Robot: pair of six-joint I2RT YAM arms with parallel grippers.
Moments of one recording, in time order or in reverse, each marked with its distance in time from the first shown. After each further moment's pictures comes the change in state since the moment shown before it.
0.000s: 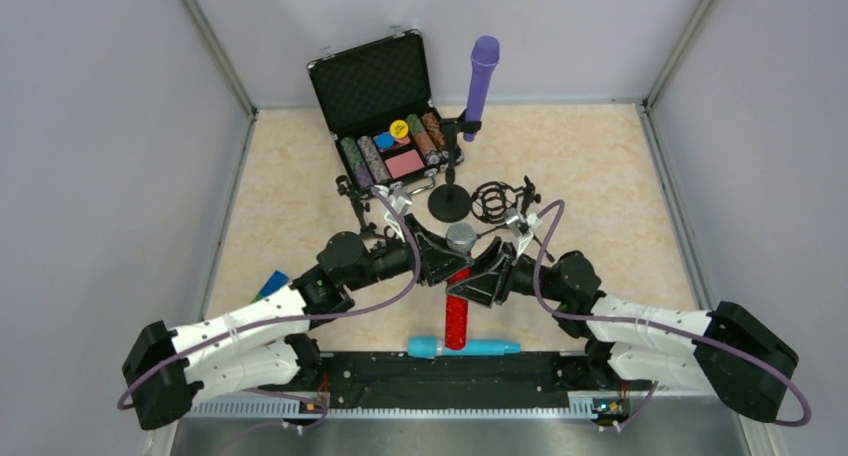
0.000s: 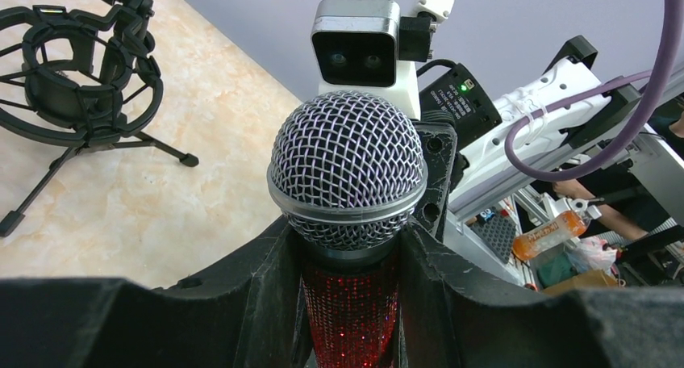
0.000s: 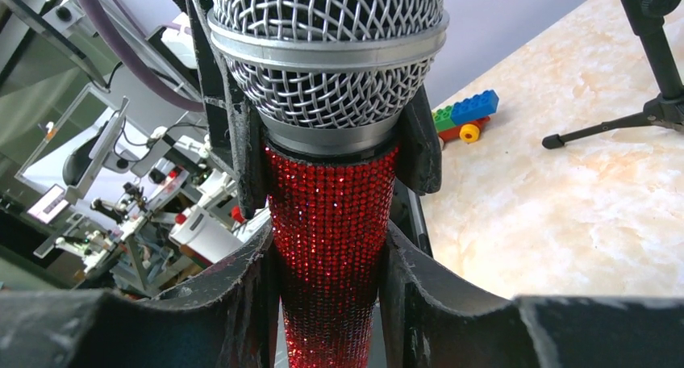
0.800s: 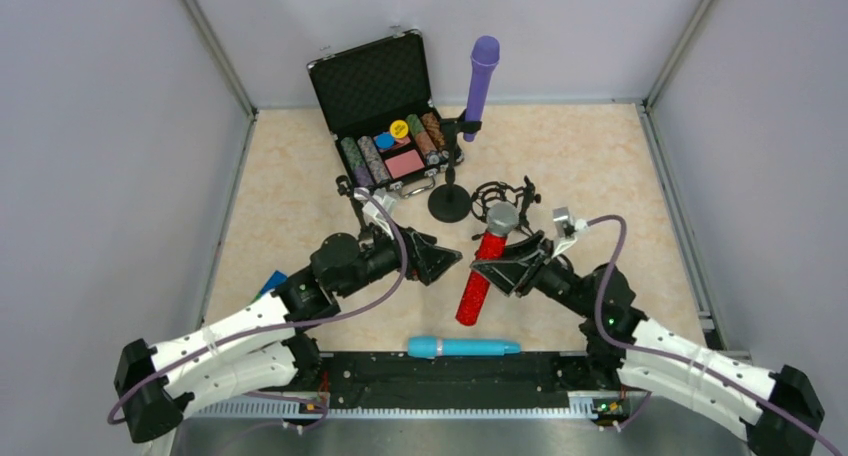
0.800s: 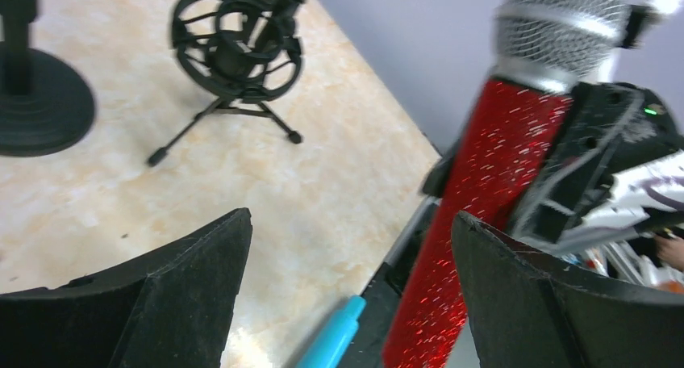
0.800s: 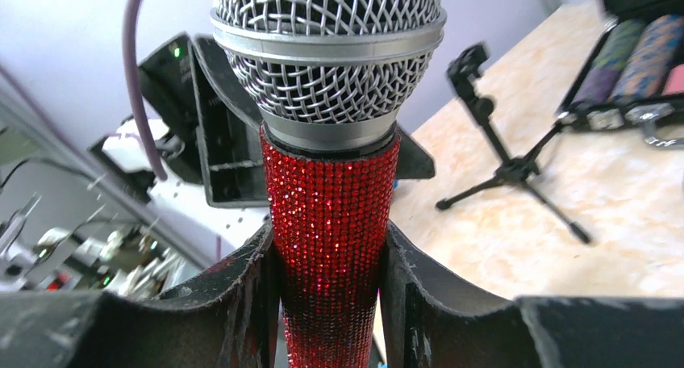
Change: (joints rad) left arm 0.002 -0.109 0.015 -0.265 -0.213 0.036; right arm 0.004 -0.391 -0.008 -0.385 0.299 -0.124
